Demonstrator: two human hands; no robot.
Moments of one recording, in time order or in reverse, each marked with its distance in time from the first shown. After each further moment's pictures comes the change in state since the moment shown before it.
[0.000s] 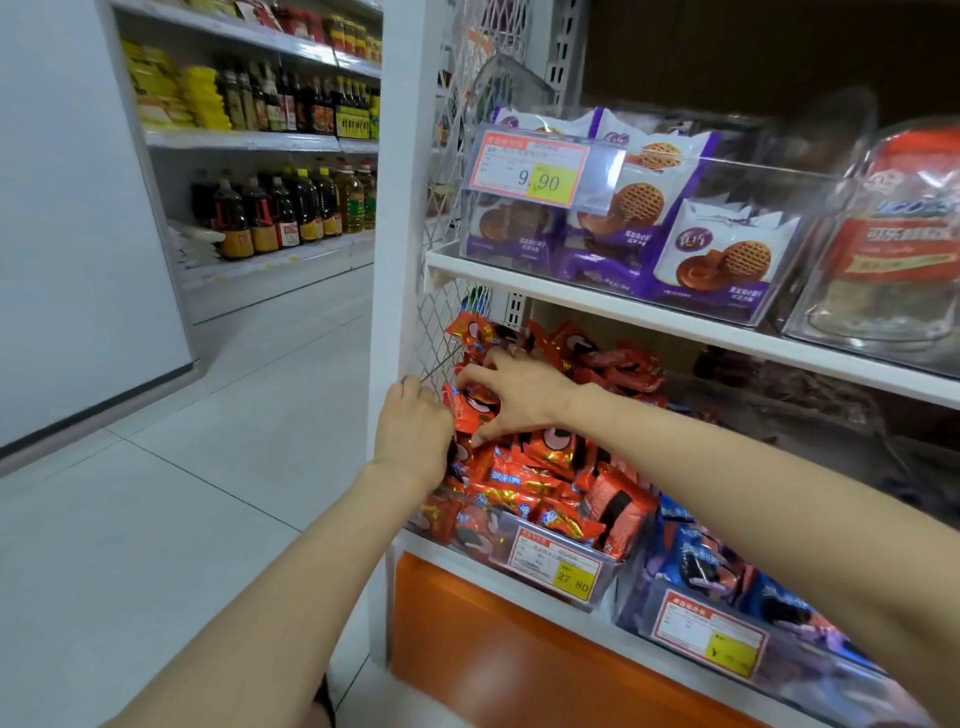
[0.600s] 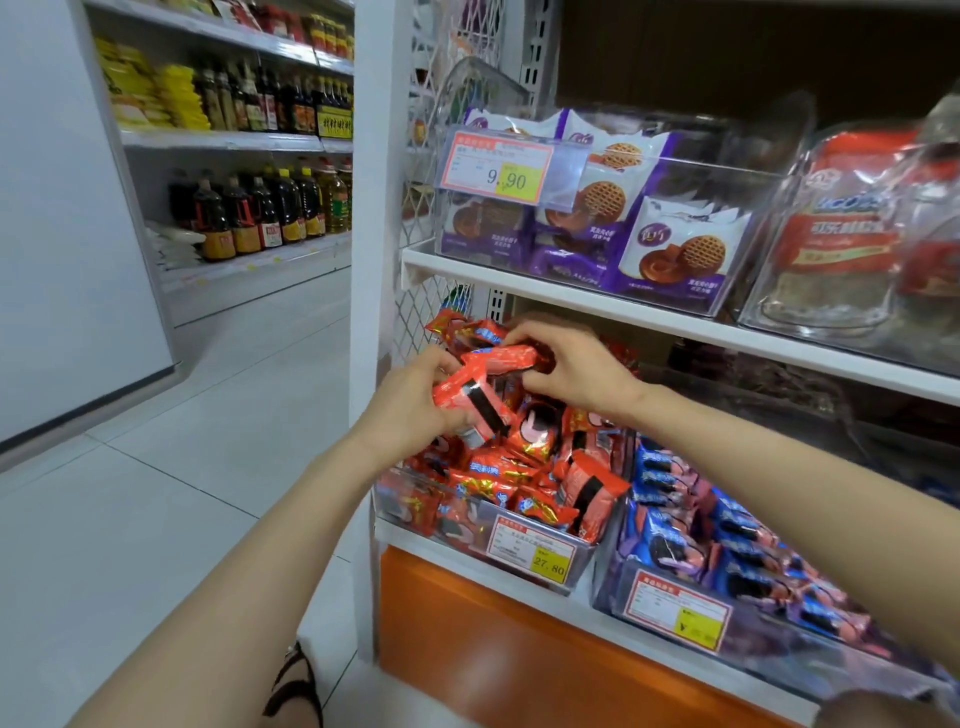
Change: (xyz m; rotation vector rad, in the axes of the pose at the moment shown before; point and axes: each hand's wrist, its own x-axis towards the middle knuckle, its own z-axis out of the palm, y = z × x) left_hand -0.013 -0.007 -0.044 -1.183 -0.006 -0.074; right_hand -0.069 0.029 -0.027 0.497 0.451 -0.014
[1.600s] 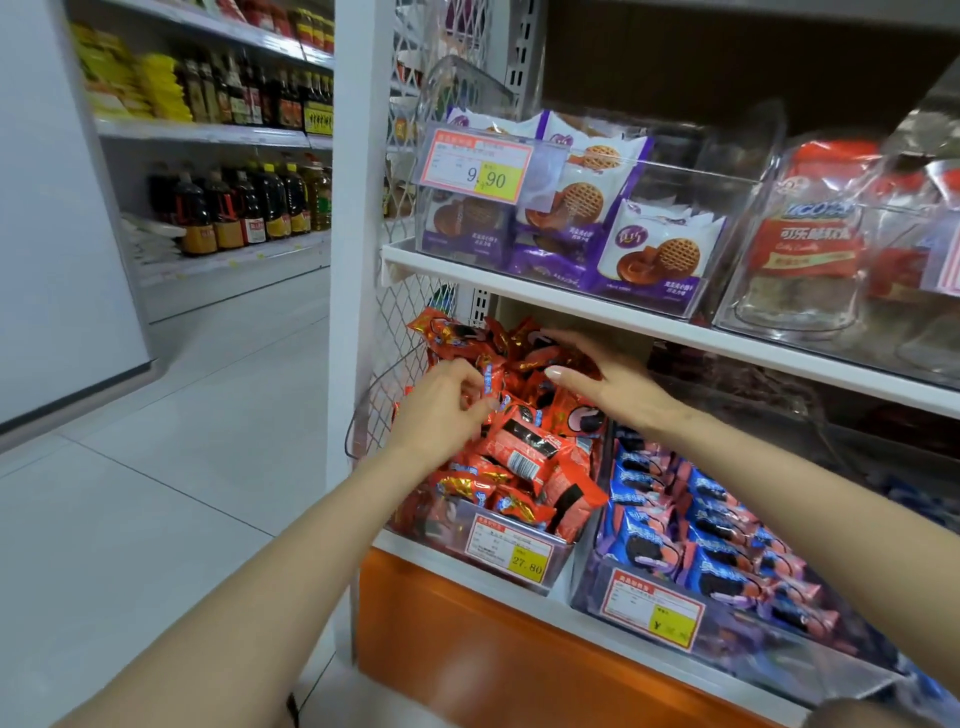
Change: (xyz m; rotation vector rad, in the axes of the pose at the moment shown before) left_hand 0.025 -0.006 0.052 0.109 0.142 0.107; right_hand -0.043 0.029 -0.024 0.156 -0.027 0.224
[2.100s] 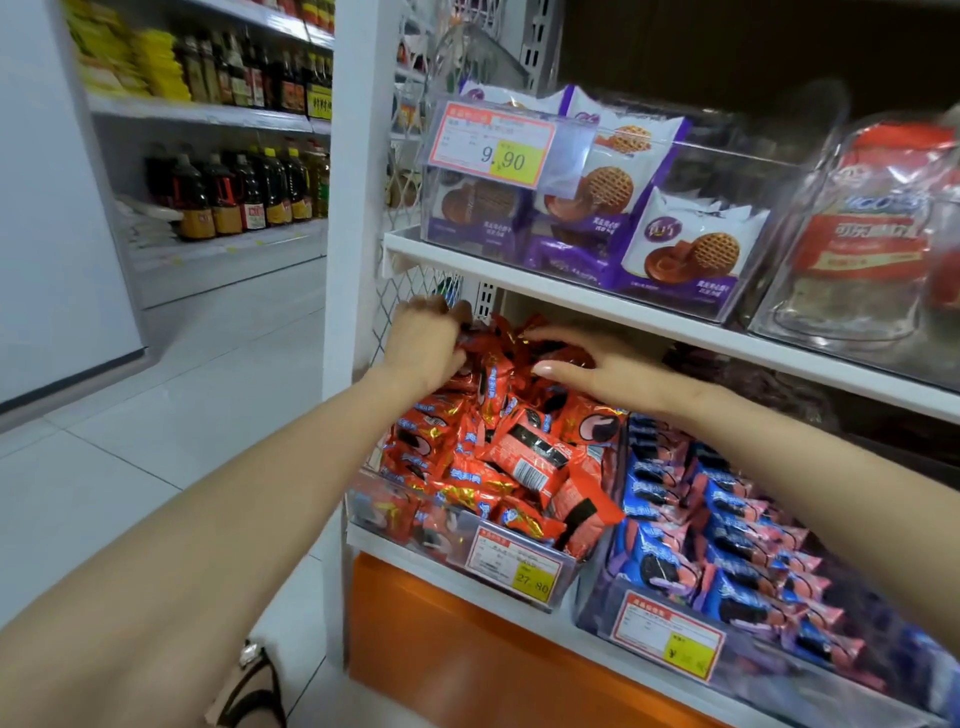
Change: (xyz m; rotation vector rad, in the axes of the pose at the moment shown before) left_hand 0.083 -0.031 -0.008 0.678 0.071 0.165; right_hand 0.033 -0.002 -0.002 -0.086 -0.171 -0.069
